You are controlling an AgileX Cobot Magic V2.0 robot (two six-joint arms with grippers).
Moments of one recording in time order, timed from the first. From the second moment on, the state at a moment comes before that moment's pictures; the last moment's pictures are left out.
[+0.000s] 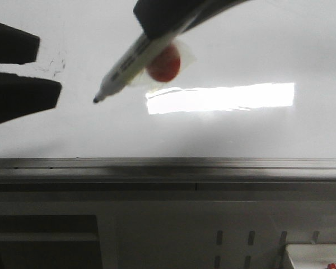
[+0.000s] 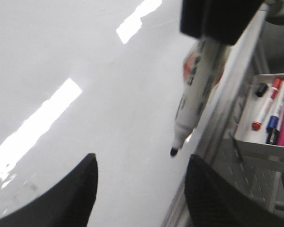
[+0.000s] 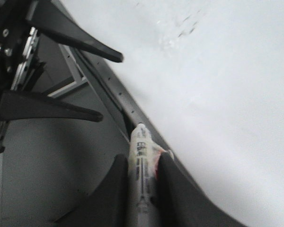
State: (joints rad) left arm -0.65 0.90 -0.24 0.51 -0.48 0.02; right arm 0.92 1.11 -0.92 0.06 0.48 -0.05
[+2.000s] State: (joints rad) left arm -0.64 0.74 -0.23 0.24 -0.29 0.02; right arm 0.81 1.36 -1.20 -0.06 0.66 -0.05
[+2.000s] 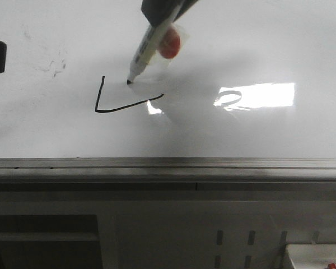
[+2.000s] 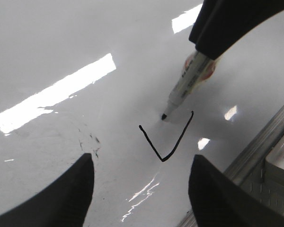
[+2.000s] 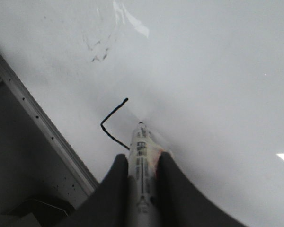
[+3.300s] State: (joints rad) left arm -0.77 0.97 -0.23 0.43 -0.49 0.03; right arm 1.01 1.36 -1.21 0.03 0.72 -0.05
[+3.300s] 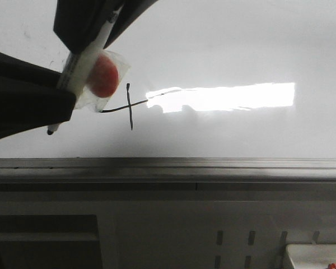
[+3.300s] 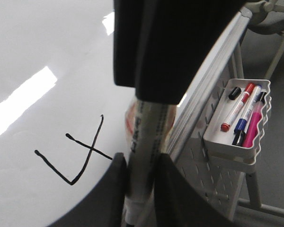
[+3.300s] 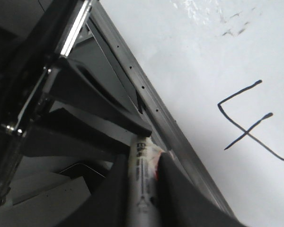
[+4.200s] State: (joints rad) left arm -0.73 0.97 -0.25 -0.21 -0.30 0.03; right arm 0.94 1.24 -1.21 -0.02 0.45 -0.07
